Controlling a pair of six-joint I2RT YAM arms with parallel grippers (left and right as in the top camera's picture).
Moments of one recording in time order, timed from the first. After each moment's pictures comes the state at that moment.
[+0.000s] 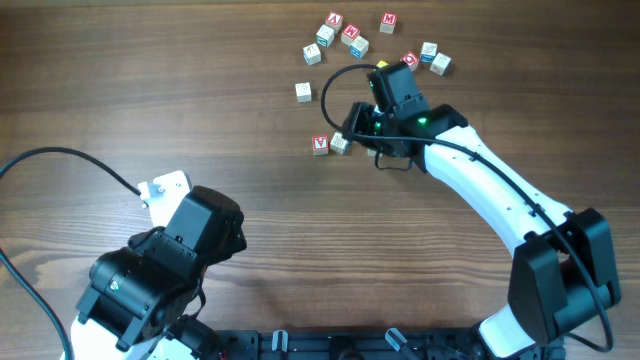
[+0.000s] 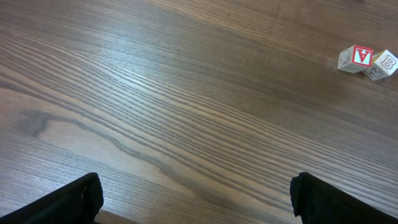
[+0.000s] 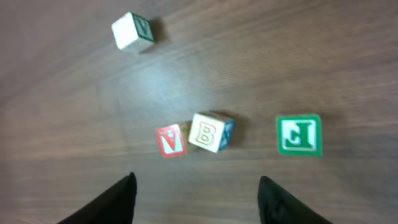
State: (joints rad) left arm -0.55 0.88 1.08 -1.37 -0.43 -0.82; right arm 0.46 1.74 1.27 -0.52 -0.12 0.76
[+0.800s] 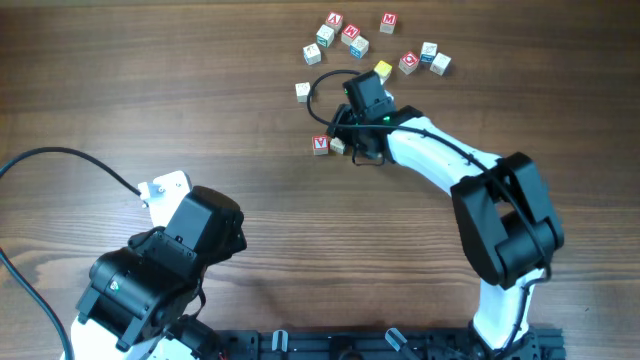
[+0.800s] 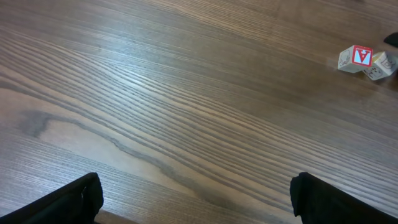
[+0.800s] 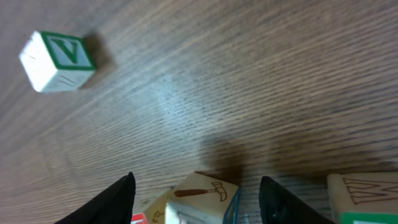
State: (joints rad) left arm -0.55 0.88 1.08 -1.37 -0.43 -0.82; right arm 0.49 2.04 1.31 -0.33 -0.07 0.93
